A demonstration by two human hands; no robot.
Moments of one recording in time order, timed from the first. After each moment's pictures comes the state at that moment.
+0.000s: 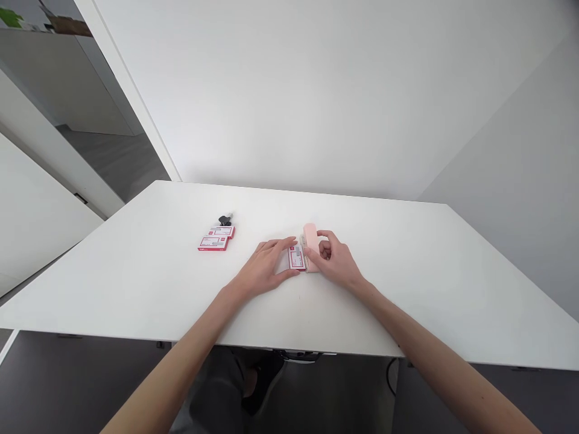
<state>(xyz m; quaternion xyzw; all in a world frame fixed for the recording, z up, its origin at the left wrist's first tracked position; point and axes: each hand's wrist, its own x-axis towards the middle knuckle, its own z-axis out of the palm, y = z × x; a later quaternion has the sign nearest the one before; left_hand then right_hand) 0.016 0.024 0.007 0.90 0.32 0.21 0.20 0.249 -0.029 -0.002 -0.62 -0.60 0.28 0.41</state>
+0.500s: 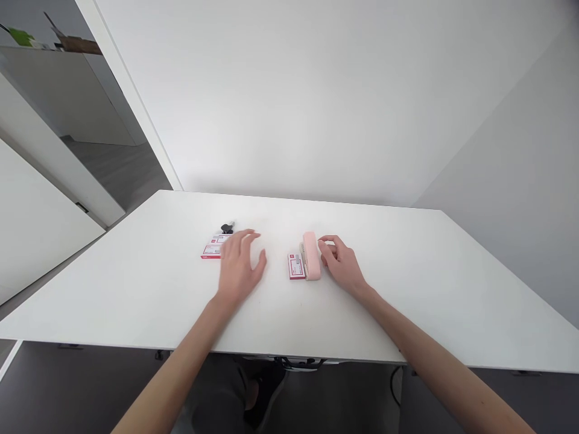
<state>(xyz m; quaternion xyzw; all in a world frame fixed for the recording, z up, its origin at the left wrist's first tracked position) -0.014 0.027 0.008 0.81 0.45 0.39 -0.02 0.255 -0.029 0.003 -0.63 -0.57 0.28 0.44</state>
